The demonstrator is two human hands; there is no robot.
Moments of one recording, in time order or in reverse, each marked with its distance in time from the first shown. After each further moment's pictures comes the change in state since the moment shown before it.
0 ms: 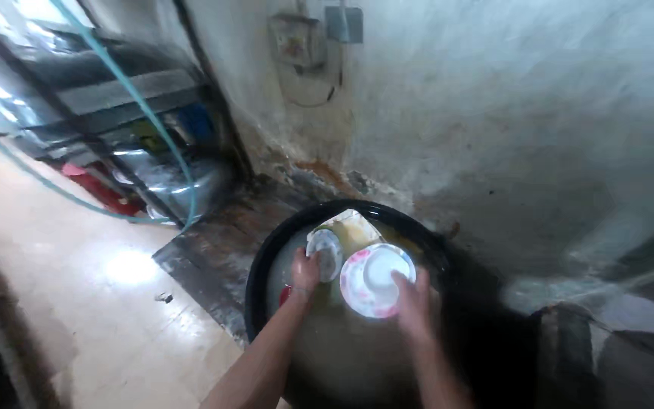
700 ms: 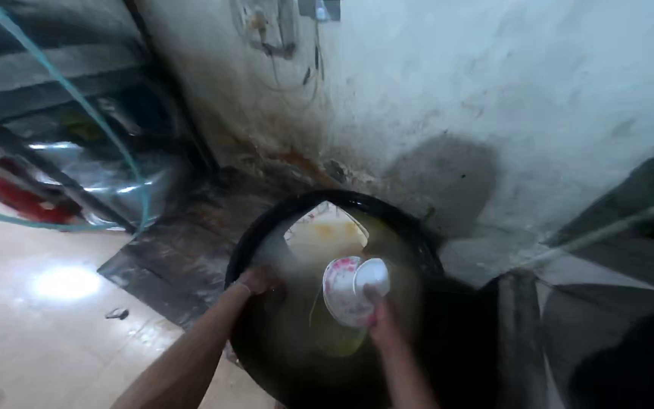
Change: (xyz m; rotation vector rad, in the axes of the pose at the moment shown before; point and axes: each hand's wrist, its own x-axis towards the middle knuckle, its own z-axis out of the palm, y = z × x) left_hand 0.076 -0.050 -0.073 0.832 -0.556 0.016; right_hand -0.032 0.070 0.010 0.396 0.012 0.339
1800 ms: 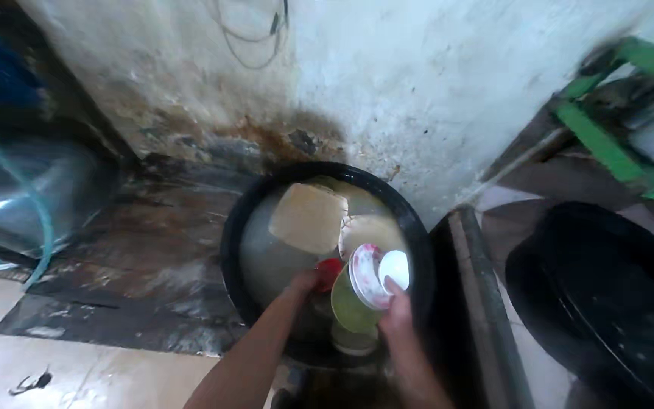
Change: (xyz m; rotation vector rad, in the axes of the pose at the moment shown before) left_hand -0.013 0.038 0.086 -0.576 -0.409 0.198; right_hand -0.081 0.058 0.014 0.342 0.463 -0.206
